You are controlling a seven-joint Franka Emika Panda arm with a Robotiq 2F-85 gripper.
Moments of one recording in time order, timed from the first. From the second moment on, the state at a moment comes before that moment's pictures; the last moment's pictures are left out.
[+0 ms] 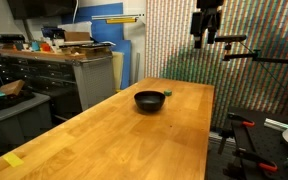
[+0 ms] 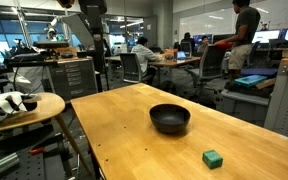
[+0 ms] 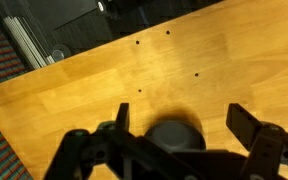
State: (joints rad) arm -0.05 -0.53 0.15 -2.51 -0.07 1.95 0.47
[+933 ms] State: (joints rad) arm -0.15 -0.19 -0.01 -2.36 -0.15 2.24 0.42
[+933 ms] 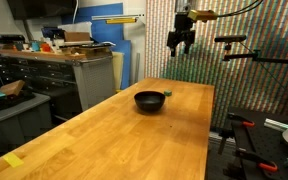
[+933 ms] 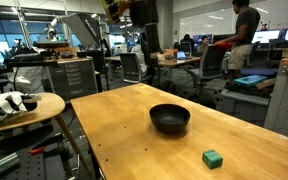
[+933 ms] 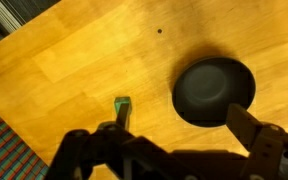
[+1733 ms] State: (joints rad) arm -0.15 0.12 -0.13 -2.19 -0.15 2.35 0.28
